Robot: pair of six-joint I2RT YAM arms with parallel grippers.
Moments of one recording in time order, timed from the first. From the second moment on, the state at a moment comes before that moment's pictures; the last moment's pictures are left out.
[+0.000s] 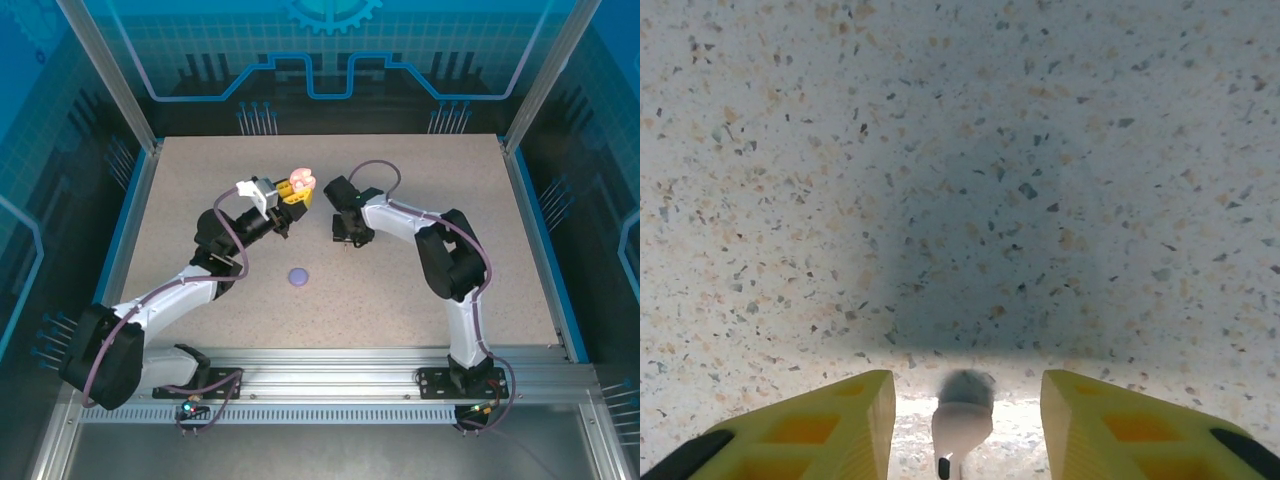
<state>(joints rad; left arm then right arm) -0.43 1.26 0.65 0.92 0.46 -0.11 0.60 2.09 1.54 -0.72 0.13 0.67</state>
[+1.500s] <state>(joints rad) -0.43 1.26 0.65 0.91 0.46 -0.11 0.66 2.14 1.54 -0.71 0.24 0.75</state>
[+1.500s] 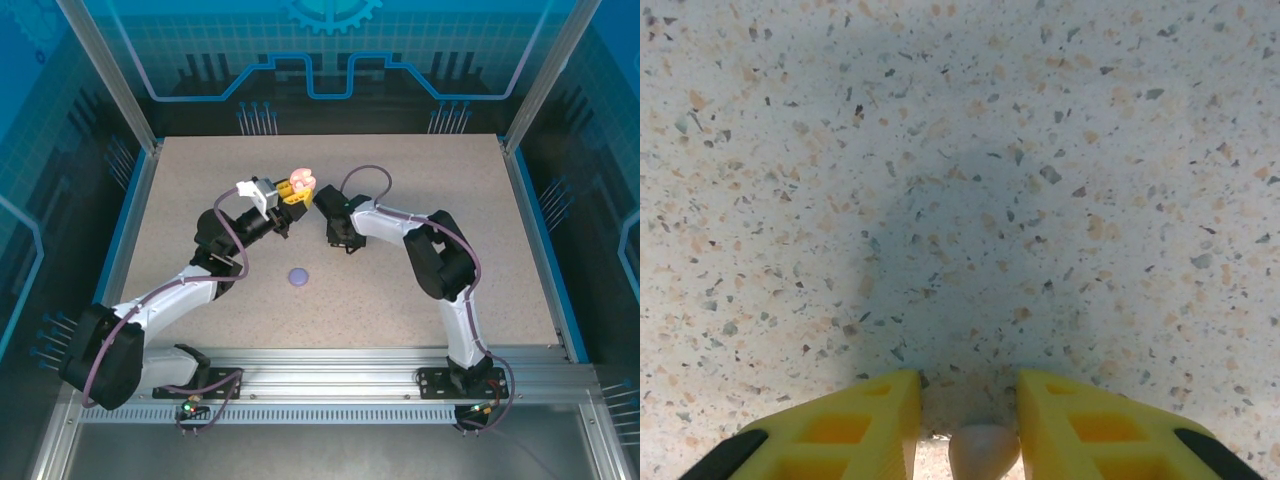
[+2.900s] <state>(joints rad) -0.43 1.26 0.65 0.90 0.46 -0.11 0.67 2.09 1.45 -0.61 0.26 0.76</state>
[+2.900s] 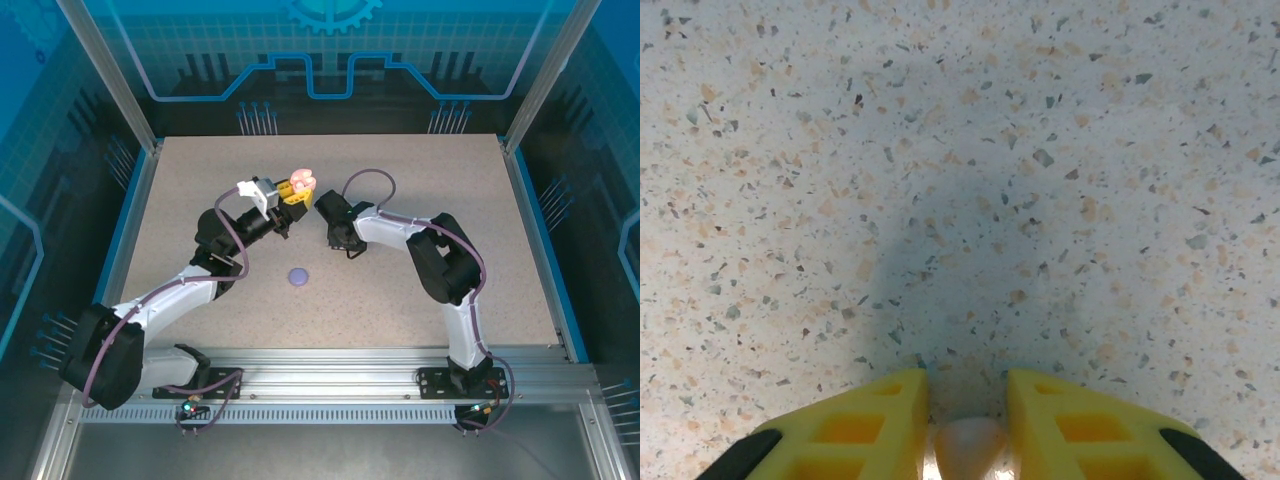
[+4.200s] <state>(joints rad) -0.43 1.27 0.67 0.91 0.49 -0.11 0.69 1.52 1.43 -0.63 0.27 0.67</state>
